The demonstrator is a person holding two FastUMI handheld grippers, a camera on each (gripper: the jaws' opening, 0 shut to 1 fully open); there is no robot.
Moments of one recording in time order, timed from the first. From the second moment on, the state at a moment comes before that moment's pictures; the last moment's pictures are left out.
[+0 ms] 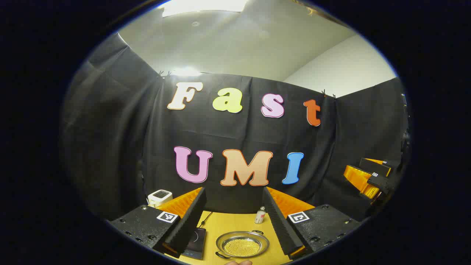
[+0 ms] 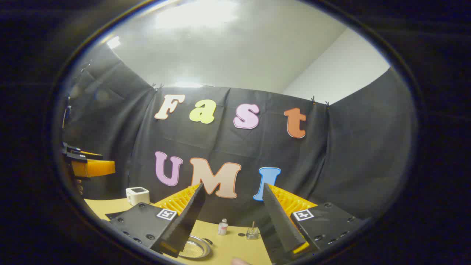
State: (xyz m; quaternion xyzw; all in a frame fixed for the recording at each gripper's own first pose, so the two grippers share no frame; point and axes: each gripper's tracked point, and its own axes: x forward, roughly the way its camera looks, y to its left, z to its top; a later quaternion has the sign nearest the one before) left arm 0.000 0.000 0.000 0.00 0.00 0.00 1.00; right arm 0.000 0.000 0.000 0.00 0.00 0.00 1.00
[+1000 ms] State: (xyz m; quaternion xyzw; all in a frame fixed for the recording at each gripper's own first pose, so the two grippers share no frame) left arm 0.024 -0.003 -0.004 0.06 0.00 0.01 1.00; right arm 0.039 -0.023 -0.050 0.00 0.07 -0.02 1.00
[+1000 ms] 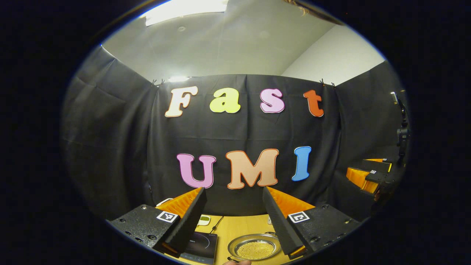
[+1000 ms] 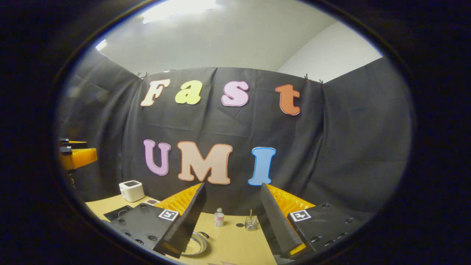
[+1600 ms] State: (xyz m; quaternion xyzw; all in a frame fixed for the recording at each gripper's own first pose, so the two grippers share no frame) left arm 0.021 -0.002 -0.003 0.07 0.00 0.02 1.00; right arm 0.035 -0.006 -0.081 0.02 0.12 0.02 0.99
